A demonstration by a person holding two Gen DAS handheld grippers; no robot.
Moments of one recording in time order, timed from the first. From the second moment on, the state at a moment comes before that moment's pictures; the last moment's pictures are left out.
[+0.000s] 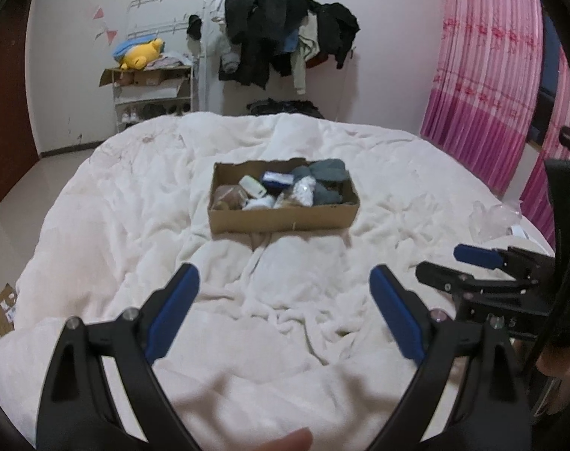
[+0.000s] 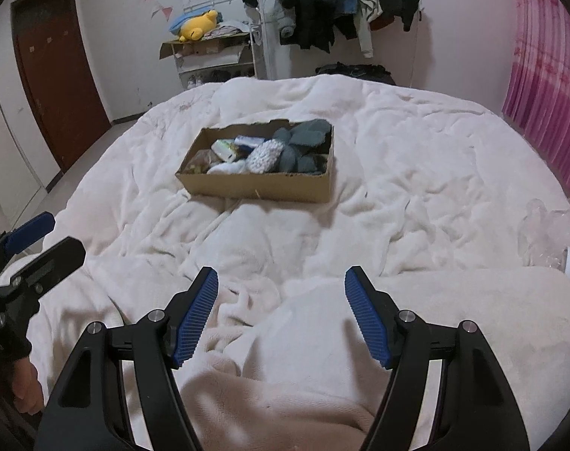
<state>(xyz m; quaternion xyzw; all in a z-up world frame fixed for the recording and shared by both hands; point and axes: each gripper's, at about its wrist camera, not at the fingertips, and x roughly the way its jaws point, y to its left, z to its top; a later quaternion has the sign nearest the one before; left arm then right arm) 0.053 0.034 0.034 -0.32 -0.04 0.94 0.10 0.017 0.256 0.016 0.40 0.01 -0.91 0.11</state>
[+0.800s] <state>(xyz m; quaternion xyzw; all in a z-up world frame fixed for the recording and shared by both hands) 0.043 0.037 0.021 -0.34 -0.04 0.93 0.10 0.013 0.255 0.008 0.41 0.00 -0.90 0.11</state>
